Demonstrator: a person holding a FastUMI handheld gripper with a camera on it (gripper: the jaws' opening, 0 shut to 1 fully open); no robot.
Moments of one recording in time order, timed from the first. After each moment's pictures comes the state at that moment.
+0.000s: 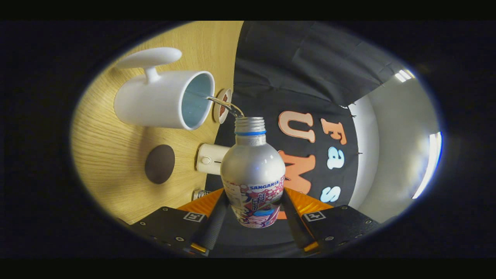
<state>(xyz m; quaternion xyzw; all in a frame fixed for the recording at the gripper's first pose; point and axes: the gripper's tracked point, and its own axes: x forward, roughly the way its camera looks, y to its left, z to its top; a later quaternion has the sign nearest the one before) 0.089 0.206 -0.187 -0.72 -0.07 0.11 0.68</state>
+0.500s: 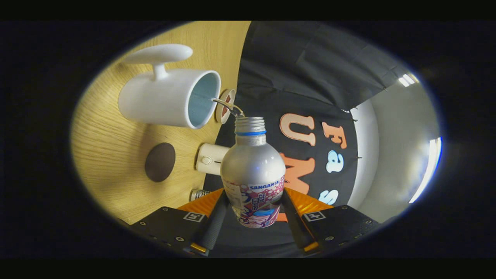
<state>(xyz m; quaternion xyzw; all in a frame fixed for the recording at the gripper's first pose) 0.088 0.208 -0.184 -0.73 -0.07 0.12 0.66</state>
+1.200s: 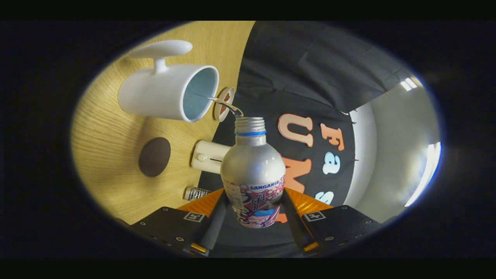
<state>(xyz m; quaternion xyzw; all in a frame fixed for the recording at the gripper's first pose) 0.090 0.206 -0.179 -0.75 -0.08 0.11 0.65</state>
